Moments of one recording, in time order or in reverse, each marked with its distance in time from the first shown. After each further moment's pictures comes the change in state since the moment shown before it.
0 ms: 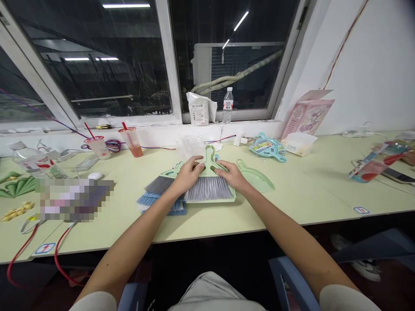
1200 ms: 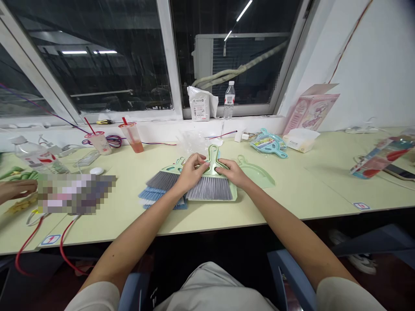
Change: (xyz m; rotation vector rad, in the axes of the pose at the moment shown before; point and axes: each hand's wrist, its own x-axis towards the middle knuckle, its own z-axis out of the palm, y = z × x) left_hand -0.010 -0.003 0.015 -0.179 0.051 0.086; right_hand -0.005 -0.009 -0.004 0.040 -0.185 0.012
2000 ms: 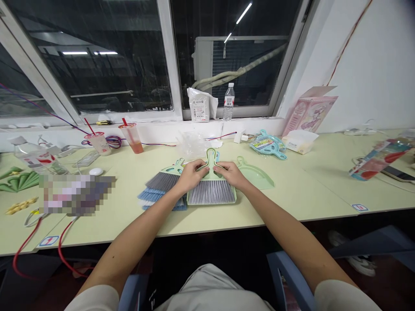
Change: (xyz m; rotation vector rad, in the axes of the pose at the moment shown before) left_hand 0.003 0.000 -0.001 0.204 -0.099 -0.031; right_hand 0.004 0.004 0.006 -0.068 0.032 0.011
